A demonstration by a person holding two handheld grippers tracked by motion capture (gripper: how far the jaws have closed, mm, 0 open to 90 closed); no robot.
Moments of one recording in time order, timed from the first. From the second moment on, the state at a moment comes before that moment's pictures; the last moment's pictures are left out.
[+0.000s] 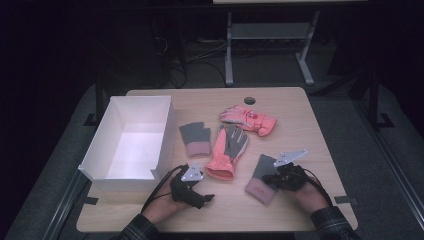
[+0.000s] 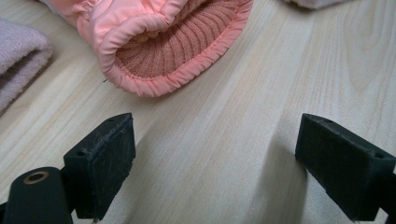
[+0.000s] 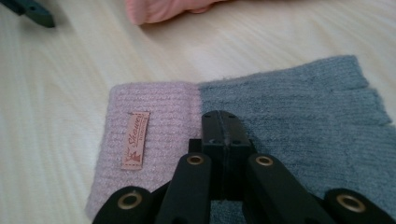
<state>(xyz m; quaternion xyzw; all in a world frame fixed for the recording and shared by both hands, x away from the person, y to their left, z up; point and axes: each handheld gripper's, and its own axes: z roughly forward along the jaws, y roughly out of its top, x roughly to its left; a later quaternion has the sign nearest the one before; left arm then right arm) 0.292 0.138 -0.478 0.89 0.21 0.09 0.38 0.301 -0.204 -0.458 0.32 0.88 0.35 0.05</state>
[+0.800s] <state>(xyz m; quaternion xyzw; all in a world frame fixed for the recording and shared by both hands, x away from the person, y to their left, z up) 0.292 0.138 -0.478 0.90 0.21 0.09 0.38 0.260 -0.214 -0.458 0.30 0.88 0.36 0.02</state>
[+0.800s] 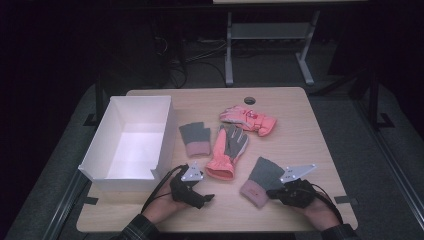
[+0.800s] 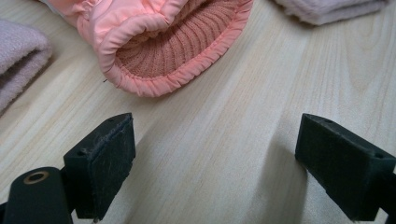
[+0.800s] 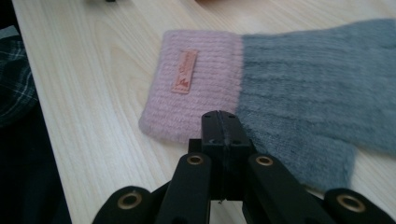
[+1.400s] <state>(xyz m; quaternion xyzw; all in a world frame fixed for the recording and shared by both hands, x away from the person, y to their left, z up) 0.292 0.138 -0.478 0.89 0.21 0.09 0.38 0.294 -0.194 -0.455 0.29 0.88 0.36 0.05</state>
